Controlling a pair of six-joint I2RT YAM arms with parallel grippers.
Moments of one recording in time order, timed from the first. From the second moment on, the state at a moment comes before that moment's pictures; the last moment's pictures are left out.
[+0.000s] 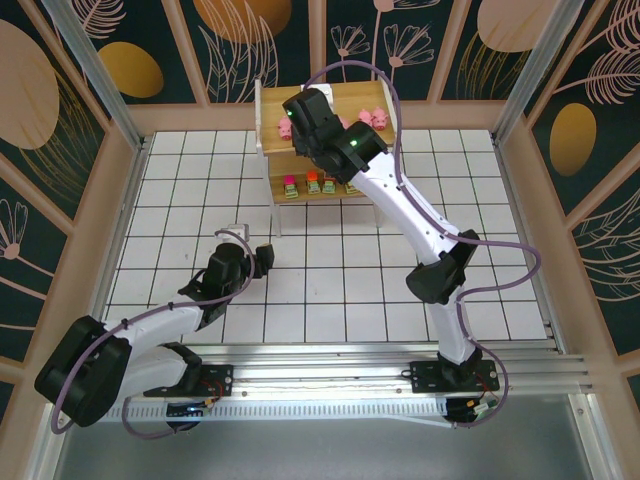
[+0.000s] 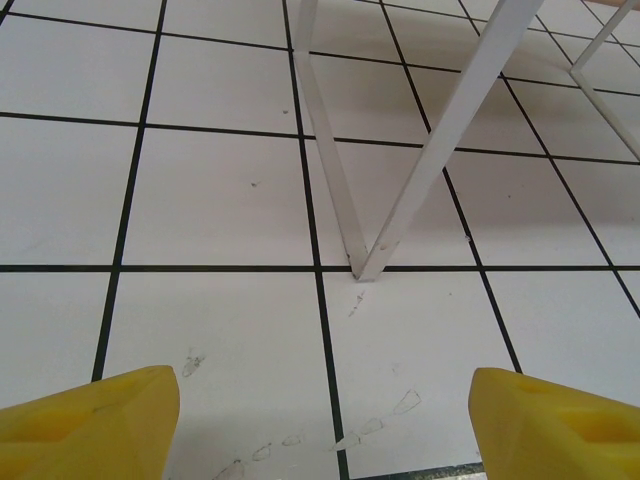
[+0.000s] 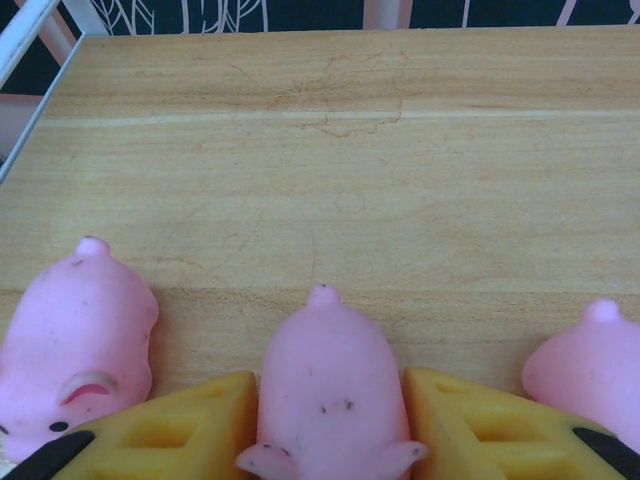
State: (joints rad) left arm -0.57 1.16 0.34 0.31 -0.26 -0.43; right arm 0.82 2.08 2.49 -1.05 0.52 0.40
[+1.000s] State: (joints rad) left arm -0.57 1.16 0.34 0.31 -0.26 -0.43; right arm 0.84 1.98 2.48 -1.02 0.56 0.36
